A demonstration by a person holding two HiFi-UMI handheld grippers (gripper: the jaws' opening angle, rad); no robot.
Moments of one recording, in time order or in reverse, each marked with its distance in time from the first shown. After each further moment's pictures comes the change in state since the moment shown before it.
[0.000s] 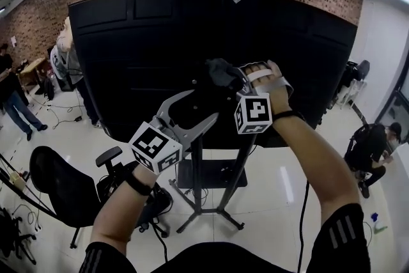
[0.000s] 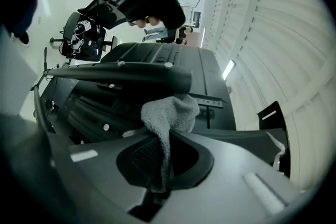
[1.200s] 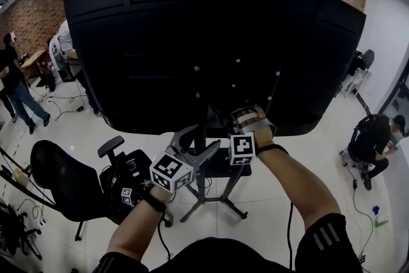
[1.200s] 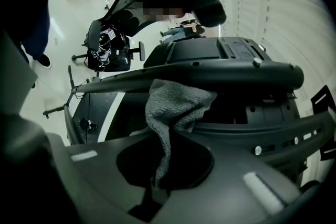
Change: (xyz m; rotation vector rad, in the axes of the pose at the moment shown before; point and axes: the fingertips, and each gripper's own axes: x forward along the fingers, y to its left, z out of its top) left arm -0.039 -0.040 -0.156 -0.201 0.188 0.051; right arm 0.008 0.234 0.038 0.045 0.016 0.310
